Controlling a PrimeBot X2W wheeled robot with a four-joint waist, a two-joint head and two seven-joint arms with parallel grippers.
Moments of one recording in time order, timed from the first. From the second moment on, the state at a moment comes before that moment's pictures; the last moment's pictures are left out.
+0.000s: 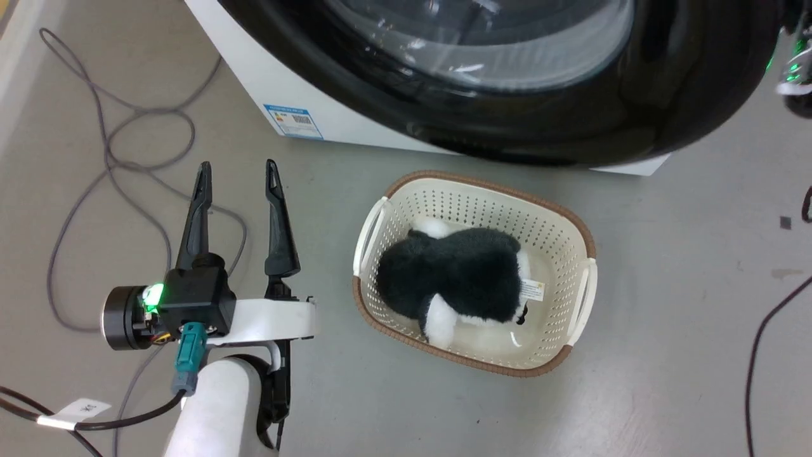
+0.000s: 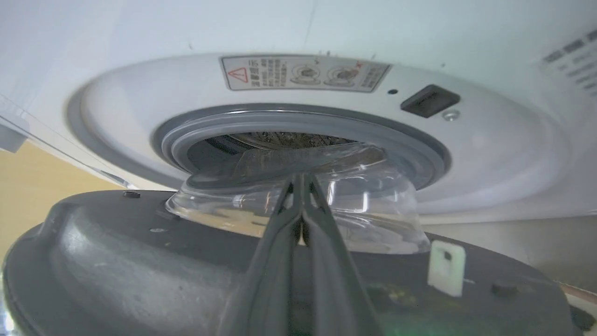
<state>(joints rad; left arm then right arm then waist) -0.29 0.05 -0.14 0.00 -0.05 0.22 -0.25 -1.21 -0.39 0.21 0.90 1.57 0.13 0.50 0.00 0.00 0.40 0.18</state>
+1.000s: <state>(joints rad) -0.16 0.05 -0.09 0.07 -0.03 0.19 -0.26 -0.66 -0.25 0.33 0.46 1.63 0.13 0.67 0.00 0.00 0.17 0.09</state>
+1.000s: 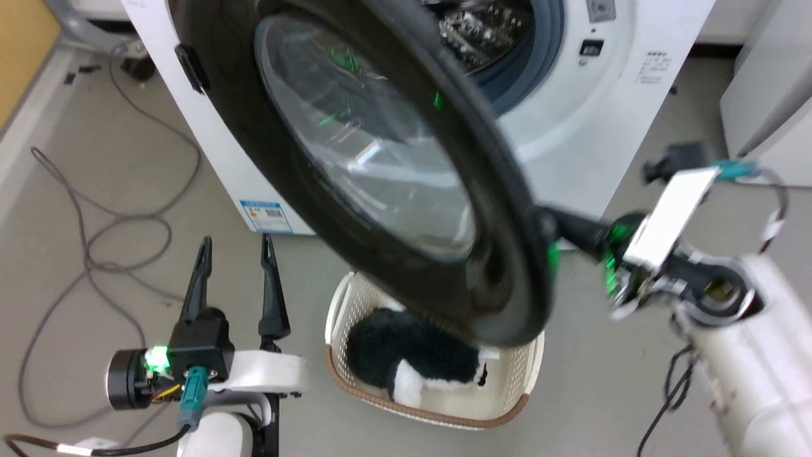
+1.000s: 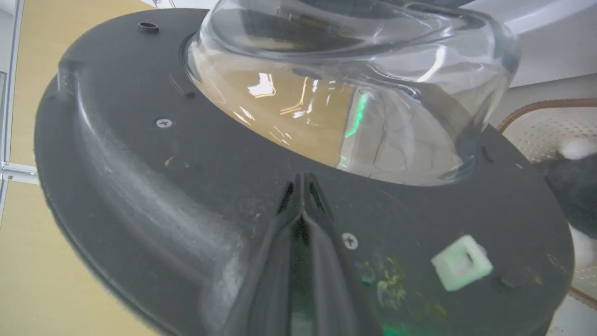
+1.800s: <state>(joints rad) -0.09 0.05 -0.08 0.12 -0.03 0.17 -0.26 -0.30 -0.09 0.44 0.19 1.61 0.13 0.62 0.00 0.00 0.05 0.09</state>
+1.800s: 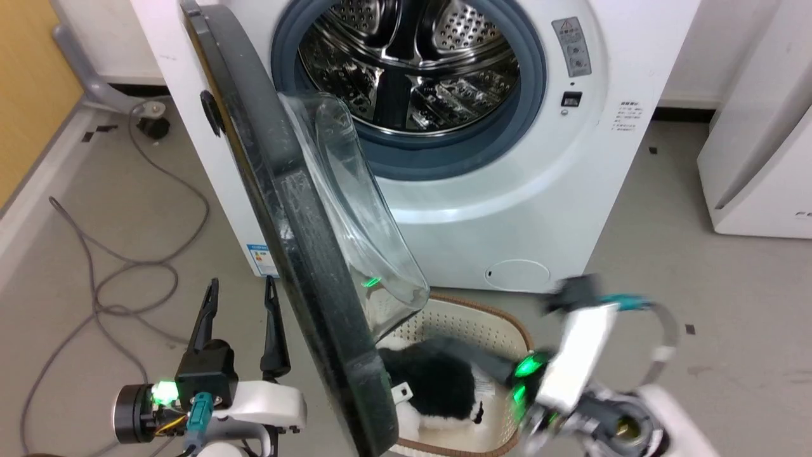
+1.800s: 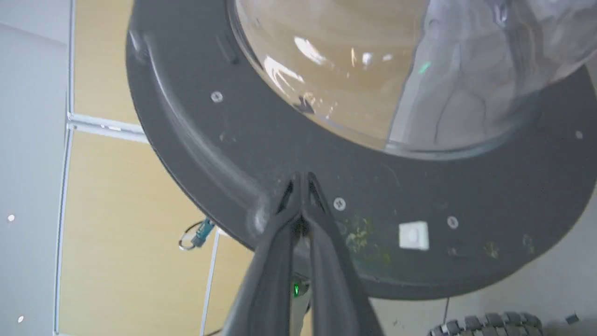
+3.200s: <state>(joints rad) -0.08 0.05 -0.05 0.11 -0.02 0.17 -0.26 -0.05 -0.08 -0.04 0.13 0.09 0.13 -0.26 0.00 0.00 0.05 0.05</state>
